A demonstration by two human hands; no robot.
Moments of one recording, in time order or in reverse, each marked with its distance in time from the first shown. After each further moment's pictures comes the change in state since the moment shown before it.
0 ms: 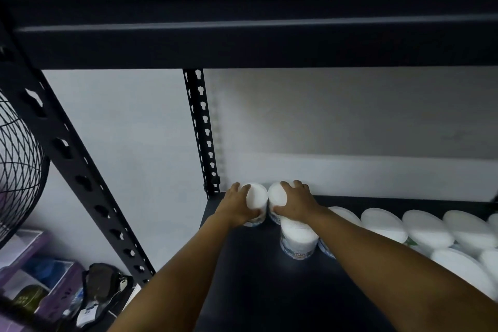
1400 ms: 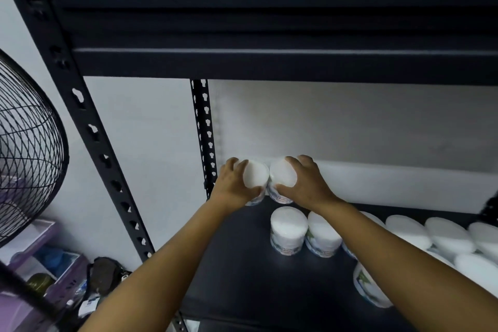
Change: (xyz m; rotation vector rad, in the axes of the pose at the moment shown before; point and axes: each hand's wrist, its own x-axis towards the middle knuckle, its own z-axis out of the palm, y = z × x) left_hand -0.054 0.064 -0.059 -0.095 0.352 0.051; right_hand -0.064 -0.004 -0.081 0.183 0.317 -0.230
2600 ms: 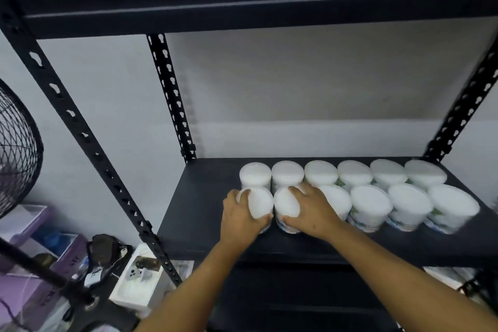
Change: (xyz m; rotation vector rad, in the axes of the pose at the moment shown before) left_hand -0.169 0.061 0.095 -0.113 -0.056 -0.115; right_hand -0.173 0.076 0.004 -0.183 -0.189 0.111
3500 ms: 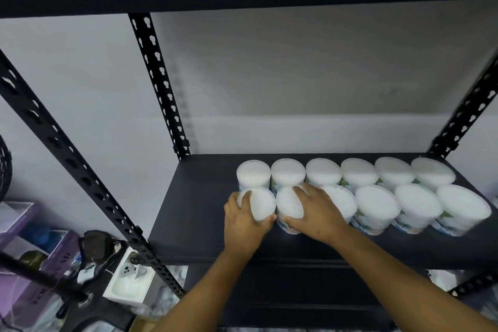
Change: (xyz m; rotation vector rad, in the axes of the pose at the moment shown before) left_hand 0.013 -0.011 0.034 0.003 0.088 0.001; right_hand 0.013 0.016 0.010 -0.071 -0.002 -0.006
